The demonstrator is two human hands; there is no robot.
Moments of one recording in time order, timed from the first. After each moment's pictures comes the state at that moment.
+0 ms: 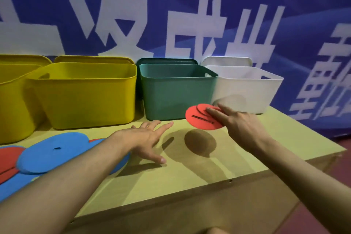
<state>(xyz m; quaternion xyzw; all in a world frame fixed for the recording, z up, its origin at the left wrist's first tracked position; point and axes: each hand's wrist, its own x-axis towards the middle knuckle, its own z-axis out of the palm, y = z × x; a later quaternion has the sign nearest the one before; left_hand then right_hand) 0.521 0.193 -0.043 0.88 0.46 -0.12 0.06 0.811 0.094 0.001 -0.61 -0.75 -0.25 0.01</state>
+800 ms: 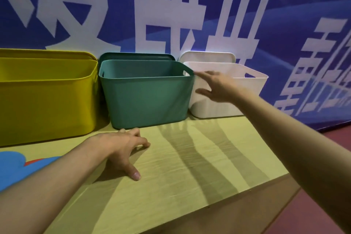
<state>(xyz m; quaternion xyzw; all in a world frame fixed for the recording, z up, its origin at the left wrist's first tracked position) 0.577 0.248 -0.053 0.87 0.45 -0.20 0.09 0.905 0.257 0.054 -0.65 -0.74 -0.13 0.08</state>
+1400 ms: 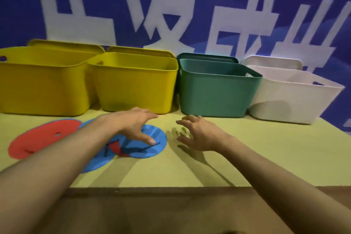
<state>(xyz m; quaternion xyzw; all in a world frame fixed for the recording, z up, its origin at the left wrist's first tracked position) 0.385 0.171 -0.016 0.84 0.53 -0.09 0.05 0.649 0.175 -0.055 -0.49 -0.87 -0.02 0.02</state>
